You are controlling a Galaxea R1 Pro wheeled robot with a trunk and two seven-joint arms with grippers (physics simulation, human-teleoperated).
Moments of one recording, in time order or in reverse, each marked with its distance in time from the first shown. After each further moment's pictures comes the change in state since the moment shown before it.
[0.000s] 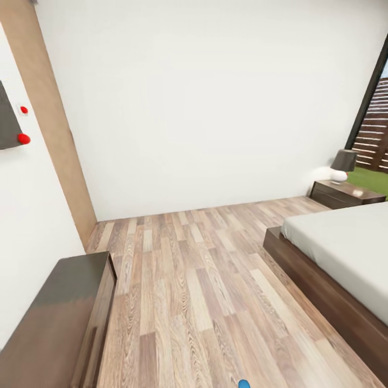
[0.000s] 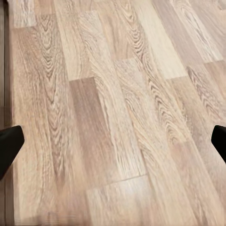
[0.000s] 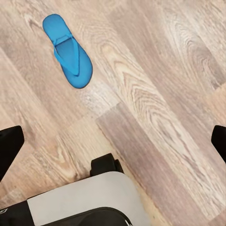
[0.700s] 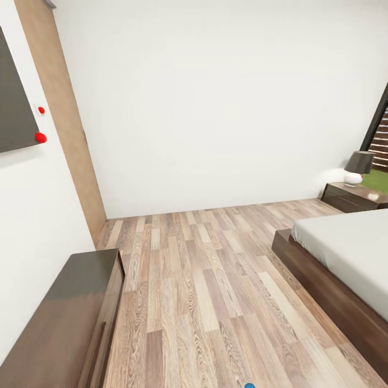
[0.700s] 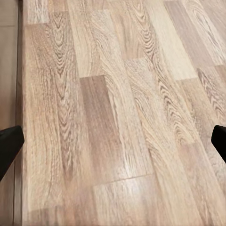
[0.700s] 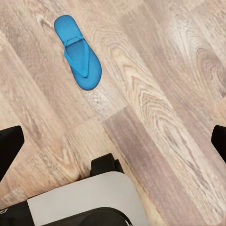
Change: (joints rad) left arm 0.000 0.000 0.000 0.000 0.000 0.000 0.000; right arm 0.000 0.000 0.000 0.000 -0.001 0.000 0.000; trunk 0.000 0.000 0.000
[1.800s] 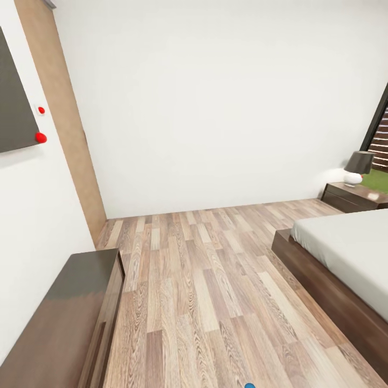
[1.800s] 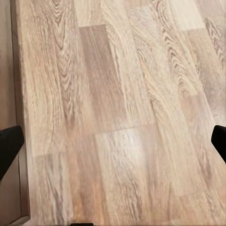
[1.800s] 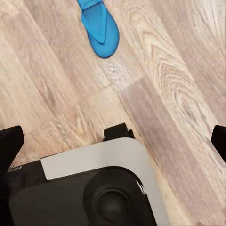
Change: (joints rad) left arm 0.067 0.003 0.002 0.084 -0.002 0.001 -0.002; right arm 0.041 -0.013 -0.004 0.065 0.005 -0.018 0.129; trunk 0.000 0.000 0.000
